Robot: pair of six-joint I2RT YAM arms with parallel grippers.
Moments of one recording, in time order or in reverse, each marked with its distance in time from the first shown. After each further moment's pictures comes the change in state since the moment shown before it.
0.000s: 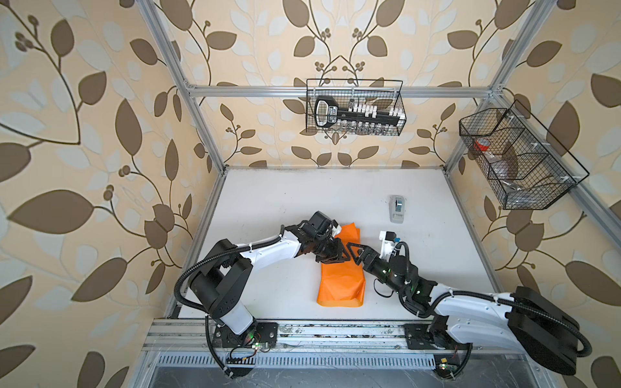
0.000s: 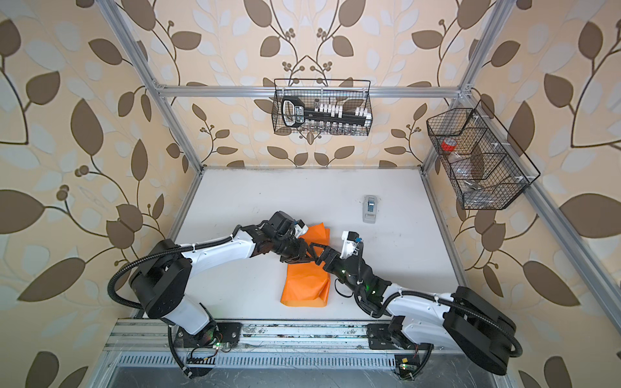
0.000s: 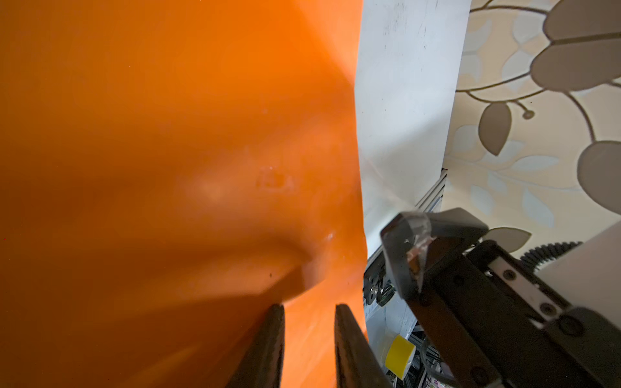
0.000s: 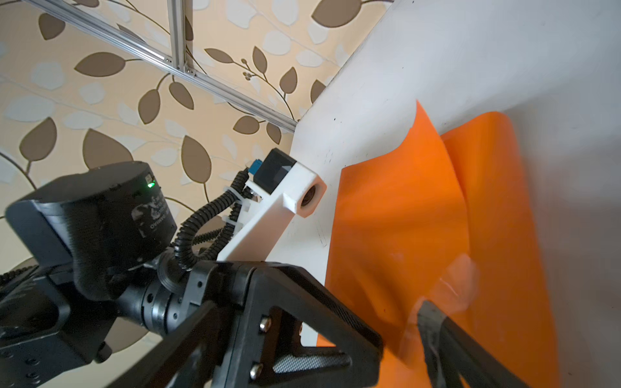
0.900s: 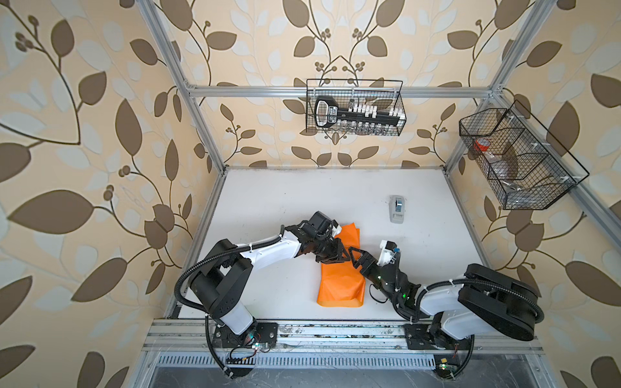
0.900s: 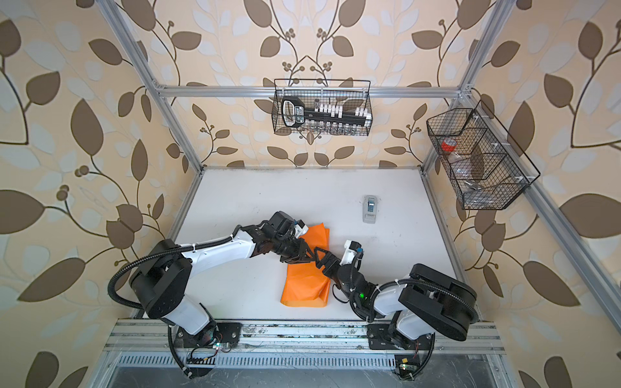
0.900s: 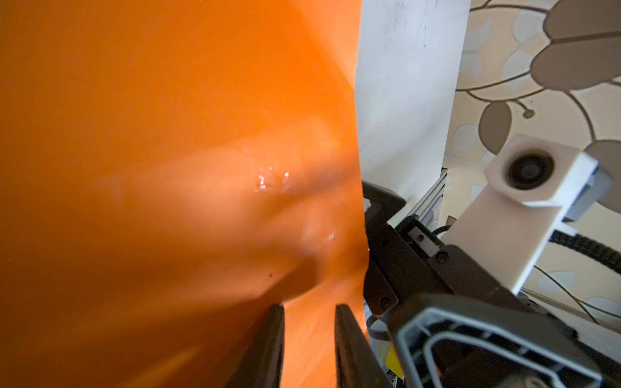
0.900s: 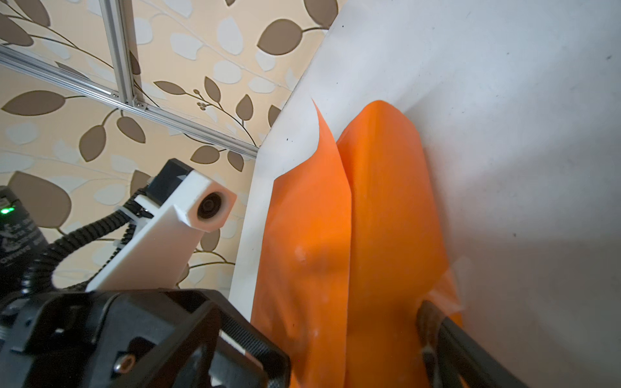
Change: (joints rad) left arm 0.000 0.002 0.000 0.001 0.002 0.003; right arm 0.048 0.281 -0.094 0.310 0.214 0.079
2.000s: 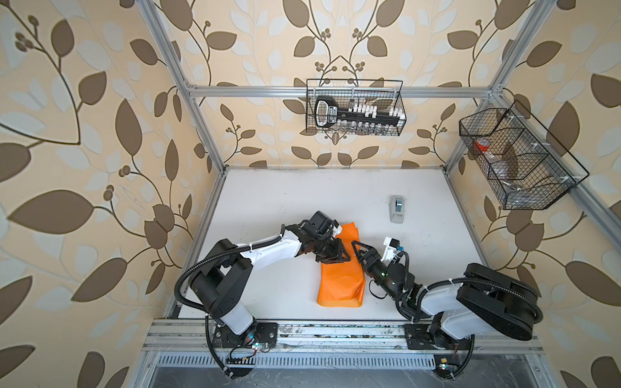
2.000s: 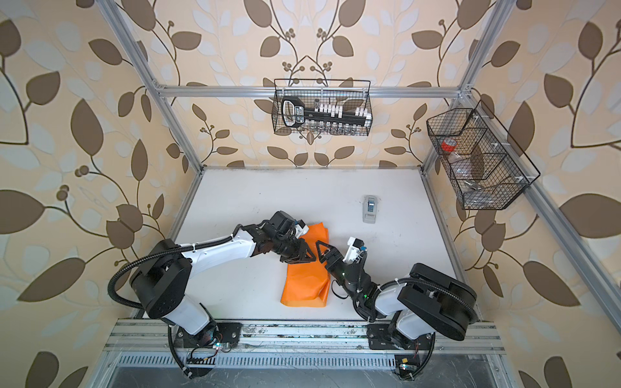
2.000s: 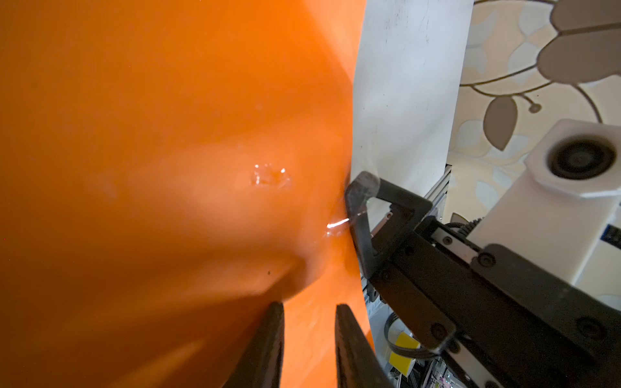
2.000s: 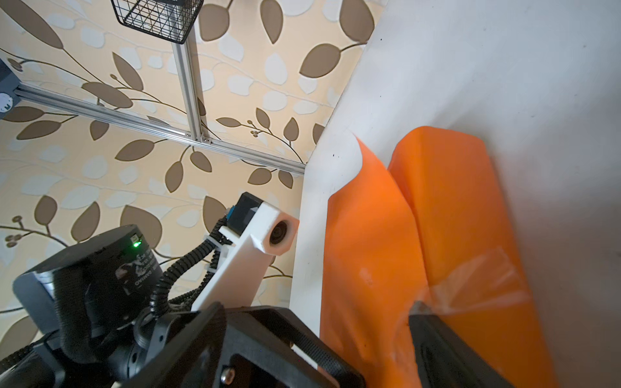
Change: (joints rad) left arm 0.000 0.002 0.015 -0.027 -0.004 0.019; right arm -0.029 0.012 -0.021 0.201 -0.043 0.090
